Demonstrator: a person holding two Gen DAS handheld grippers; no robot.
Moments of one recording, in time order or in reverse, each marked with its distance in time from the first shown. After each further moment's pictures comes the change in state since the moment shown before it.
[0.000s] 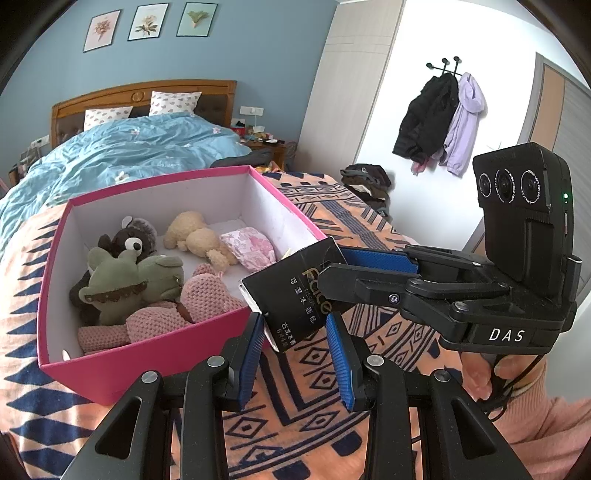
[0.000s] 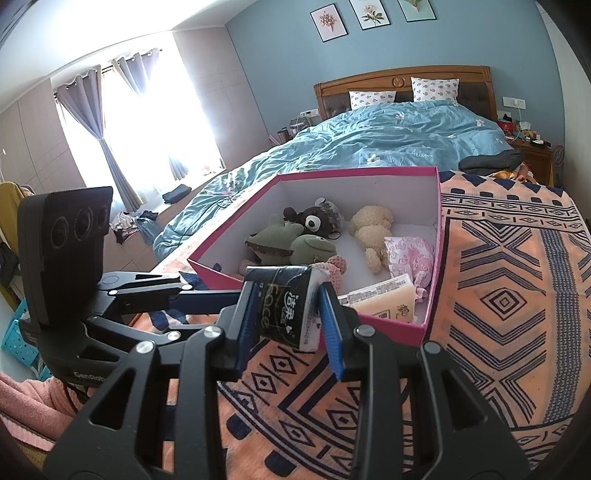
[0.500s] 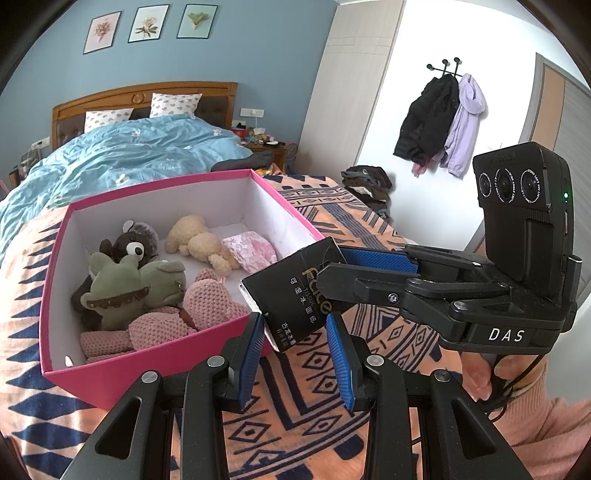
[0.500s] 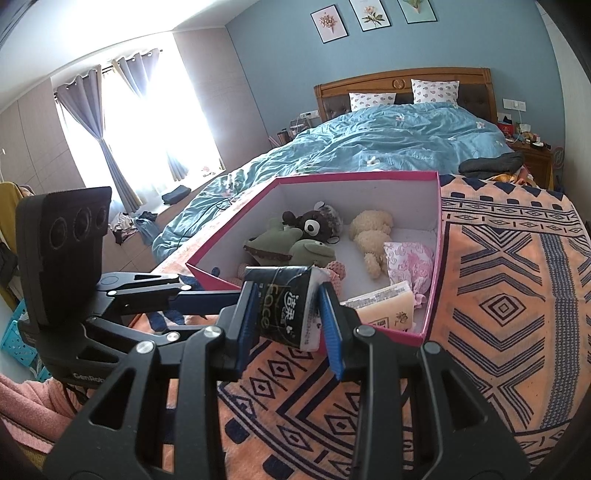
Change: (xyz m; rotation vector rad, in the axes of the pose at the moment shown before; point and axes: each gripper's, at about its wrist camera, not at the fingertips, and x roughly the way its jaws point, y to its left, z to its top) left arm 0.001 0.002 0.004 0.002 -0.006 0.004; right arm 0.004 -0.002 0.007 -0.003 -0.005 -0.003
